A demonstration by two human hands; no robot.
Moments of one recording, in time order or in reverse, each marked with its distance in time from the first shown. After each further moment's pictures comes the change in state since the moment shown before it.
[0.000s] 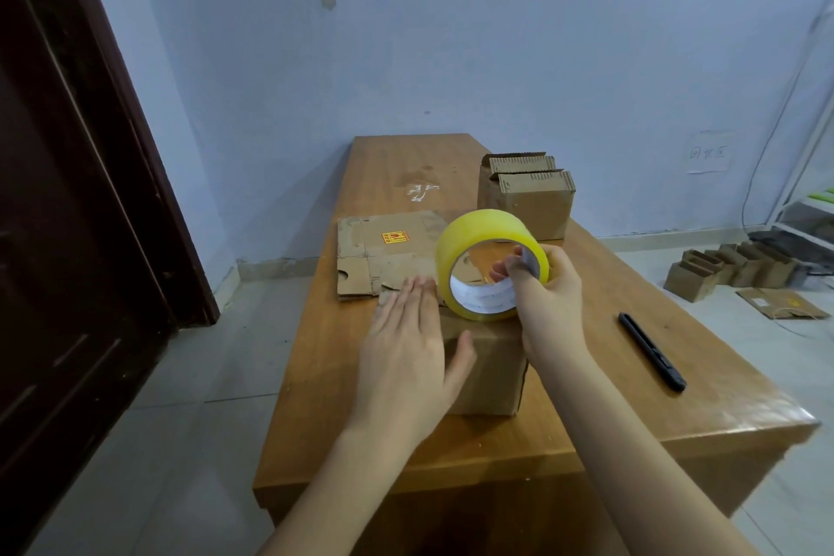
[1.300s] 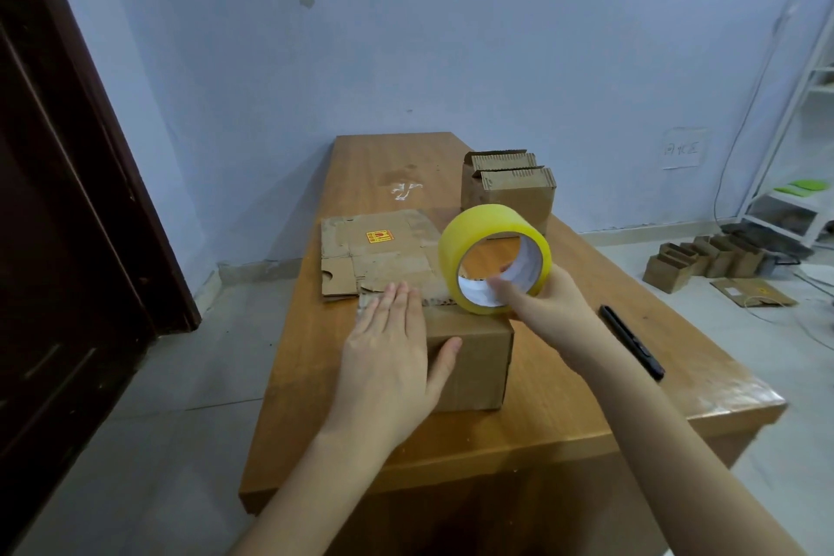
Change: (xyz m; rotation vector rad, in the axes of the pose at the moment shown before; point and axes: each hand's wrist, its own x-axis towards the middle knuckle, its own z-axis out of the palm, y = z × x) left_hand -0.002 -0.009 0.003 0.132 0.012 0.071; right_hand 0.008 -0.004 -0.038 -0.397 -0.323 0.007
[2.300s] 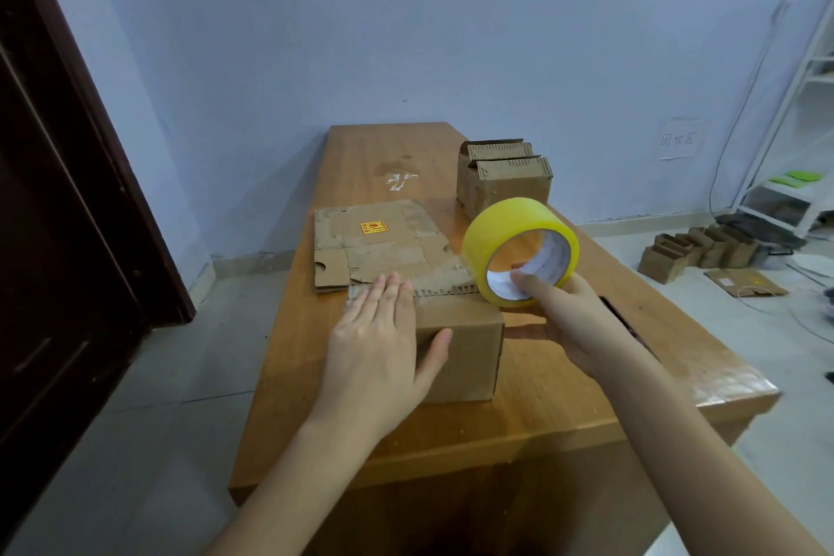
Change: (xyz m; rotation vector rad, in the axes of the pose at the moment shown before) left_hand 0.000 -0.005 0.000 -0.010 0.028 0.042; right_hand 0.000 0.018 -0.015 0.384 -0.066 0.257
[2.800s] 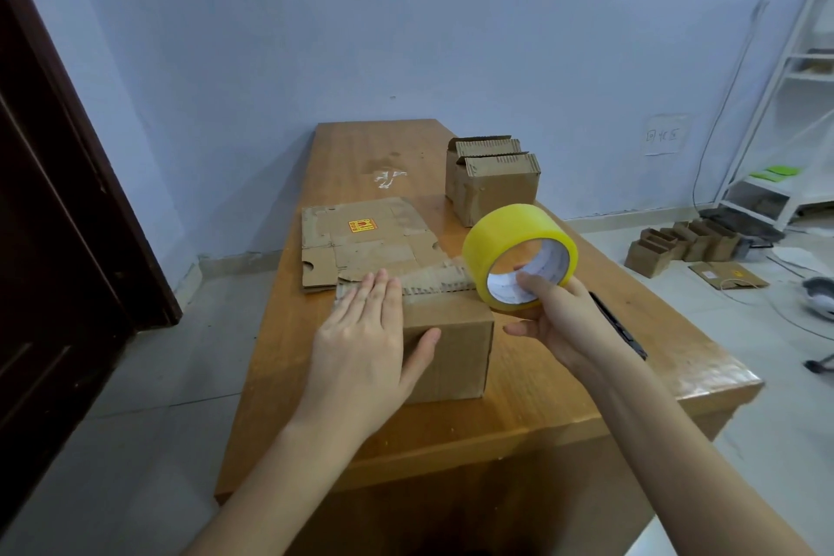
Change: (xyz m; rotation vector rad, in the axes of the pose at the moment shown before) left_hand 0.000 -0.003 0.001 0.015 0.004 0.030; right_hand 0.002 0.010 -0.004 0.192 0.076 0.014
